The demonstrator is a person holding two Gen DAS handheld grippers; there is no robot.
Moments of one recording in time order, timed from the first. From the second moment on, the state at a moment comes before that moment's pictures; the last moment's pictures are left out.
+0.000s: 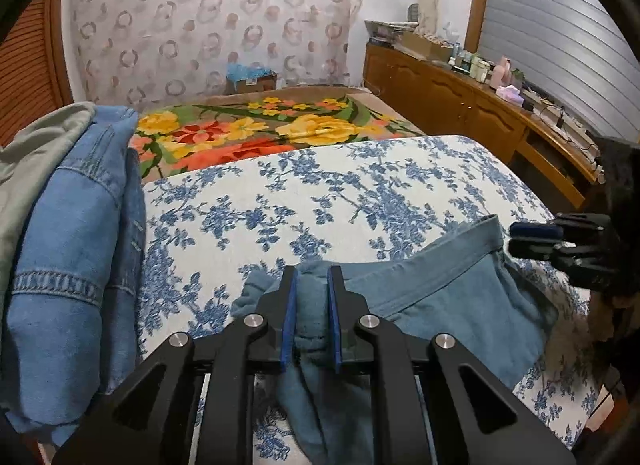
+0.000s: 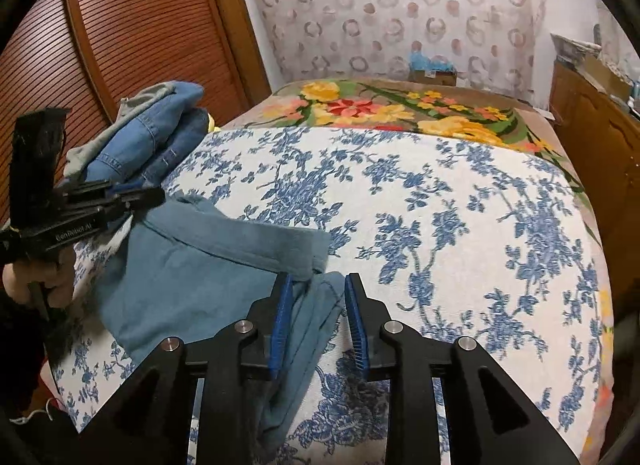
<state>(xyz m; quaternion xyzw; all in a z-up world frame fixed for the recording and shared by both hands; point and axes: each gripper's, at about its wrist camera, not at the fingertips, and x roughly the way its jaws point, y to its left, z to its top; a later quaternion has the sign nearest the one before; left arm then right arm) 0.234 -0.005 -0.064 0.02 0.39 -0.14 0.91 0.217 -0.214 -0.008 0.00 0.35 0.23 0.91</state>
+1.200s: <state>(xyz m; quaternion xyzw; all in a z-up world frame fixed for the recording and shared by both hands) 0.158 -0.005 -0.095 0.04 0.44 -0.14 0.89 0.138 -0.218 -0.027 0.02 0.40 0.24 0.89</state>
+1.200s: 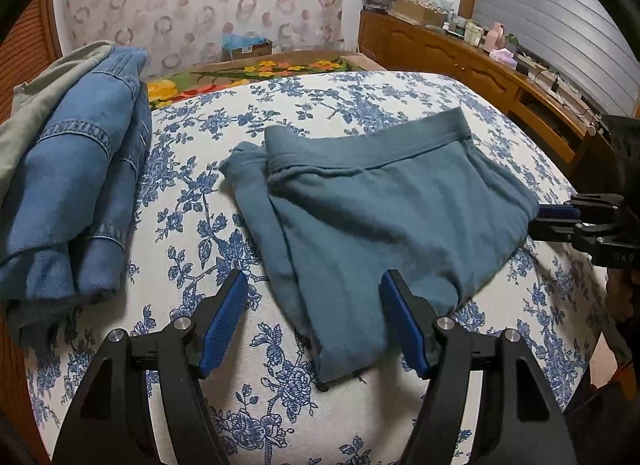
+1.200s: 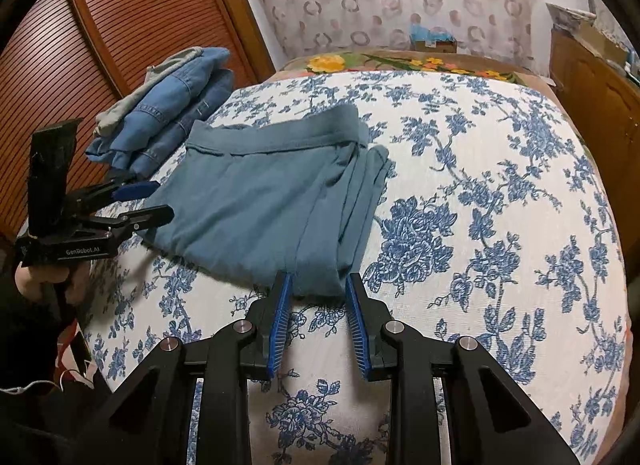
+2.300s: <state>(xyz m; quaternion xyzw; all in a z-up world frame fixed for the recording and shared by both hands) 0.160 -0.001 -0.098 0.03 0.44 -0.13 0.89 0.150 -0.226 0.000 0.01 0.37 0.22 0.90</state>
